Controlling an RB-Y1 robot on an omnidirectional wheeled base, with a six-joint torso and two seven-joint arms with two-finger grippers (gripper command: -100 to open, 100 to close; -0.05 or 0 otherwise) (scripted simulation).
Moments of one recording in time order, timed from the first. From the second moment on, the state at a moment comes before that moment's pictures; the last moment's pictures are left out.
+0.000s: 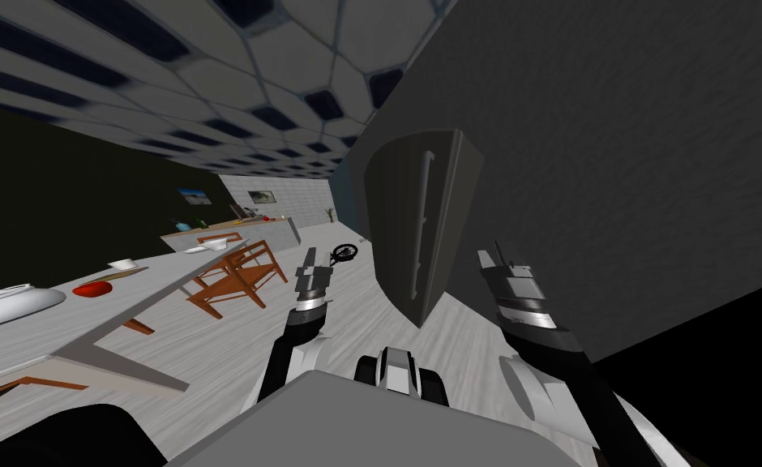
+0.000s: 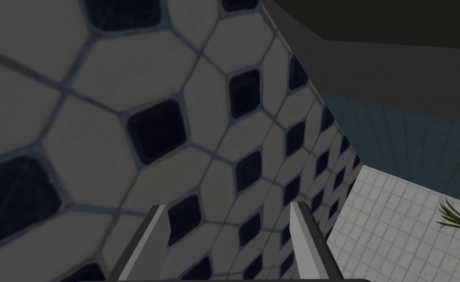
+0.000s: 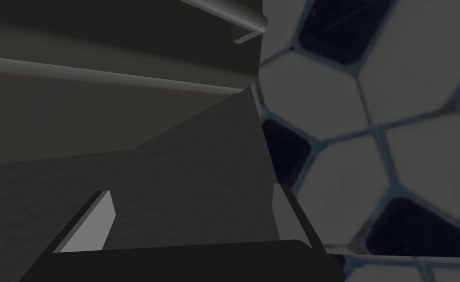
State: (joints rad) left arm 0.55 -0.02 -0.05 -2.37 0.07 -0.49 0.01; right arm 0.42 -0.13 -0.06 -2.34 0.05 -0.37 0.07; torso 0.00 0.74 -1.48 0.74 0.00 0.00
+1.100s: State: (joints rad) left arm 0.55 -0.02 -0.05 -2.37 0.07 -0.49 0.01; right arm 0.30 -0.28 -0.05 -2.34 0.34 -0.40 0.19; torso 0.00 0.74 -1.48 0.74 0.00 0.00
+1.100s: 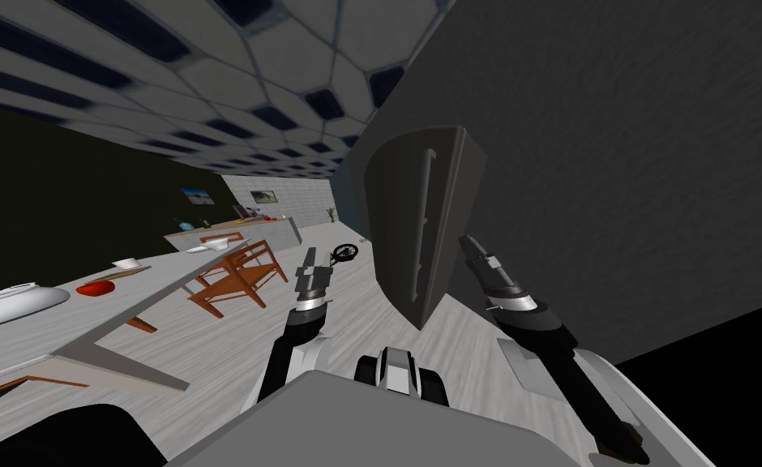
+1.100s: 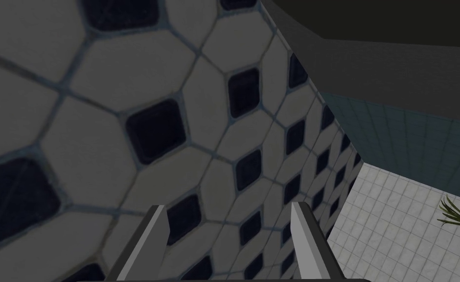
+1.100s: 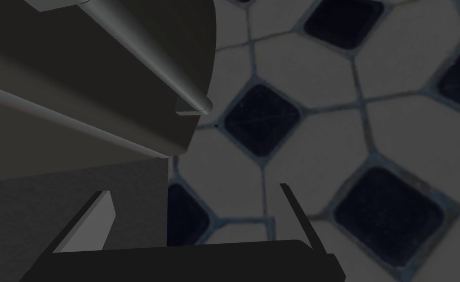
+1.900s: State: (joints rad) left arm 0.55 -0.02 -0.05 -2.37 0.07 -0.49 0.01; right arm 0.22 -0.35 -0.04 -2.34 0.57 -0.44 0.29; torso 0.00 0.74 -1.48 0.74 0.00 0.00
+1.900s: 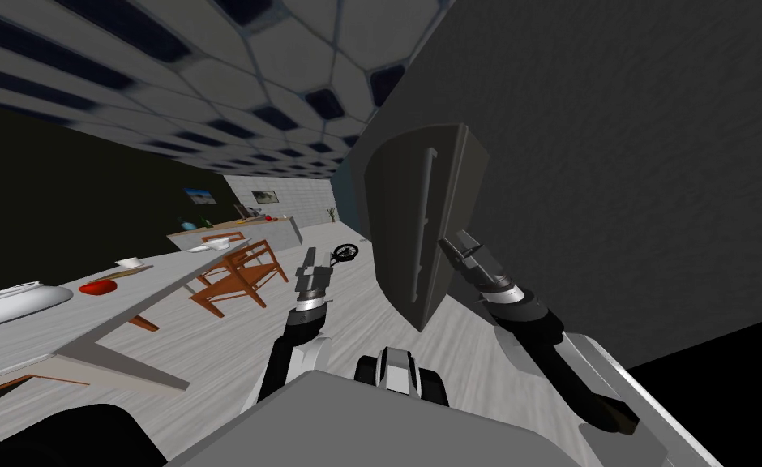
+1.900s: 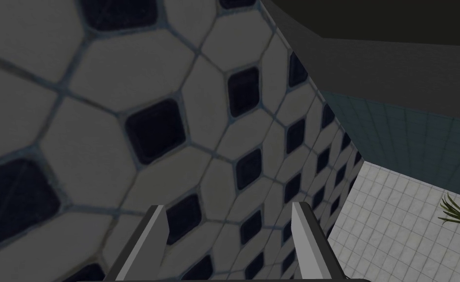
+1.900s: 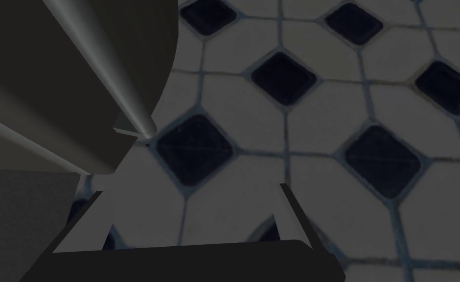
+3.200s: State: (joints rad) left arm 0.55 -0.02 -0.05 -2.37 0.07 -0.49 0.01; right arm 0.06 -0.50 -0.02 -2.32 0.96 -0.48 0.45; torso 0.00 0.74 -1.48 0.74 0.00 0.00
